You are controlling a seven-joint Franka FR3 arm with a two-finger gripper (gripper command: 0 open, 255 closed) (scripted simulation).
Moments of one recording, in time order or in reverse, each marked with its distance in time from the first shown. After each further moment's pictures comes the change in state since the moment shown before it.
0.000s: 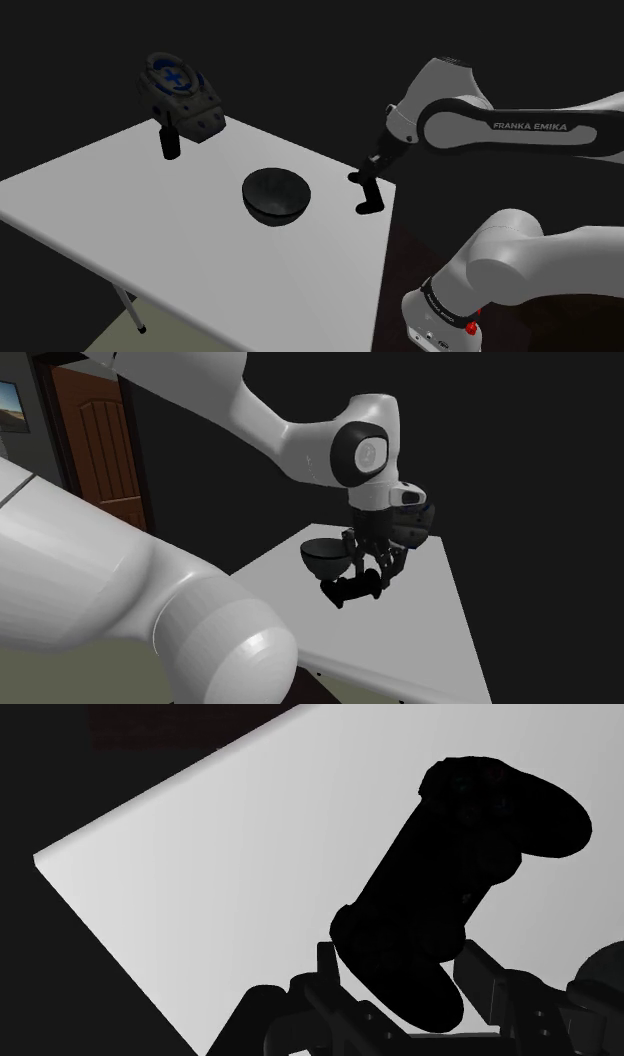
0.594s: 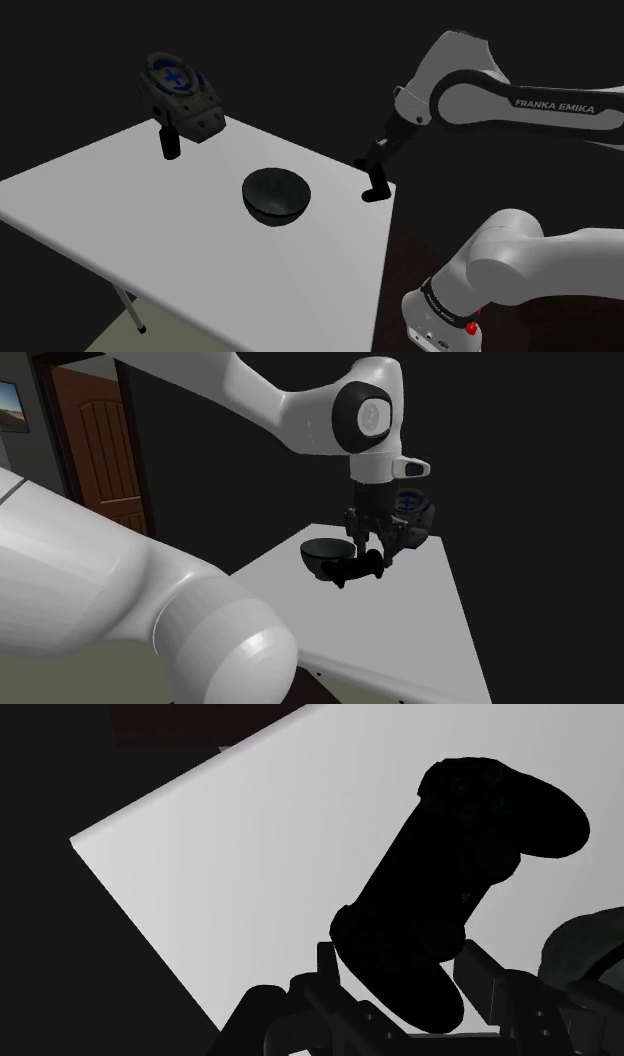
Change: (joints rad) arm 0.000 -0.028 0.002 0.106 0.000 -0.135 0.002
